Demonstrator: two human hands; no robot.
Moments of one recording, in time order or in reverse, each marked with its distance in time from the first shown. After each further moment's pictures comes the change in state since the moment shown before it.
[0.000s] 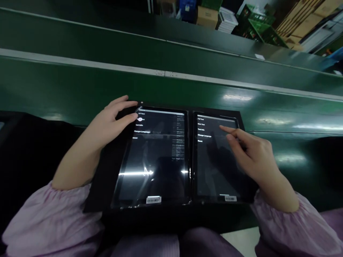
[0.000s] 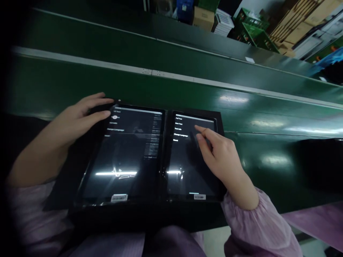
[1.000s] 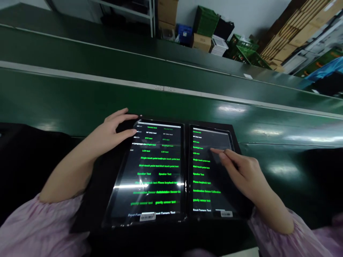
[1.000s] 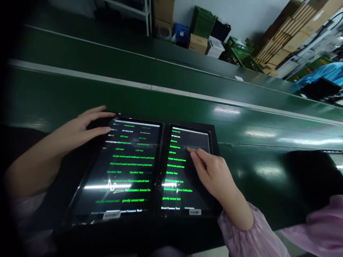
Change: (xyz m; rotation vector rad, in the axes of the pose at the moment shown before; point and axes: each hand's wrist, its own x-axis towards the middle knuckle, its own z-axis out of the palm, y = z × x) left_hand 0.011 -0.004 -0.003 0.079 -0.050 0.047; right_hand -0.007 -0.006 -0.004 0.150 -0.063 0.008
